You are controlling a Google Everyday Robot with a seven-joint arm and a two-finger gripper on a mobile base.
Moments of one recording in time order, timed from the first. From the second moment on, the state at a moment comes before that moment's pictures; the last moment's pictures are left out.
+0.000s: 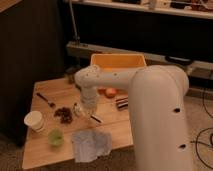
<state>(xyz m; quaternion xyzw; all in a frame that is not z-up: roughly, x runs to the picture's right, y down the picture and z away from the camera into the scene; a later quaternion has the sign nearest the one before) -0.103 0.149 0.799 -0.41 0.15 0.36 0.82</state>
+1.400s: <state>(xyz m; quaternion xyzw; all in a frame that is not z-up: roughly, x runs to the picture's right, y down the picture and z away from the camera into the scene) 0.172 0.224 0.785 -0.42 0.26 0.42 0.76</state>
